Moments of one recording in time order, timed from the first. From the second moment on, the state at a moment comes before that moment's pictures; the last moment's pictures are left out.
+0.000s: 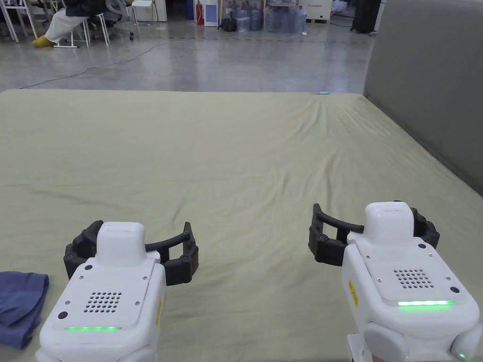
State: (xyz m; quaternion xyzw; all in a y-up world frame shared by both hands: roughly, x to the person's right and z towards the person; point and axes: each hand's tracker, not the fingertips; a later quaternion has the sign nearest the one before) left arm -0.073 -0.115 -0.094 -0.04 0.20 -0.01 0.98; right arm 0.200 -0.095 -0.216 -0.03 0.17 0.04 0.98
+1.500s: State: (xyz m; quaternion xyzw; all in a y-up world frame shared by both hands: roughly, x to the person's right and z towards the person) left arm -0.076 -0.112 -0.093 -0.05 0.20 -0.01 0.98; right arm 0.196 -0.098 -0.215 -0.03 0.18 0.05 0.98
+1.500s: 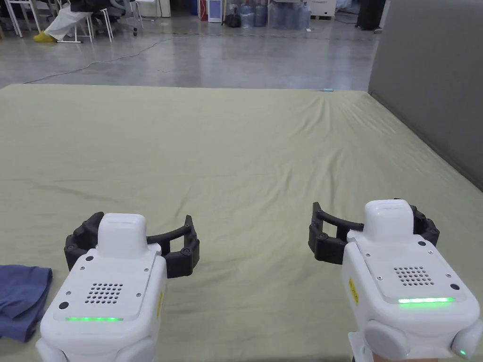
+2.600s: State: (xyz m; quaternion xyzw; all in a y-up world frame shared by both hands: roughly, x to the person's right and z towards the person) left arm -0.074 -0.111 -0.095 -0.05 0.20 -0.01 0.98; right arm 0.197 -0.095 -0.217 -0.03 0.18 0.04 0.98
